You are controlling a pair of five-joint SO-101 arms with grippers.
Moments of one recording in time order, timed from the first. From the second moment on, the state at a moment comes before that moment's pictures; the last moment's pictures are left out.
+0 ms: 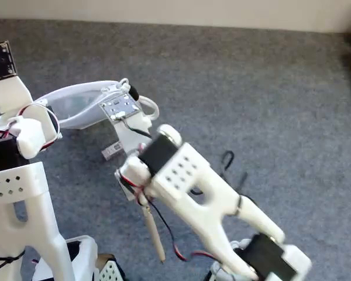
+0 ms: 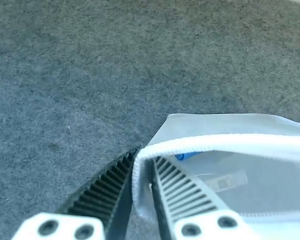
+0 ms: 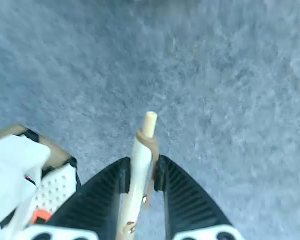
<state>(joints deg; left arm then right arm) -20.0 -33.4 18.9 74.2 10.7 -52.7 -12.1 1.2 93.8 -14.5</state>
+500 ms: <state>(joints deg) -20.0 -33.4 18.9 74.2 10.7 -52.8 -46.6 40.2 54.3 -14.5</state>
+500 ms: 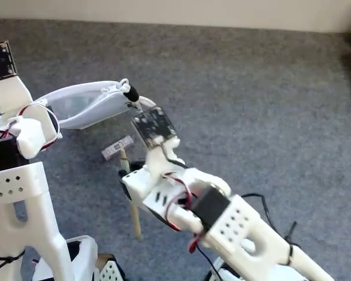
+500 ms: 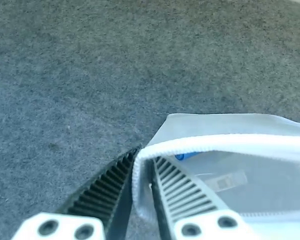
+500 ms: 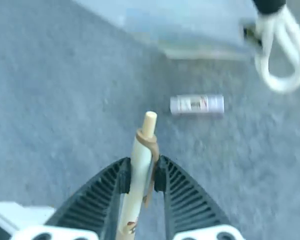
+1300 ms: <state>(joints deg) -15.9 -33.5 18.9 74.2 9.5 -49.7 -70.2 72.7 5.5 -14.5</state>
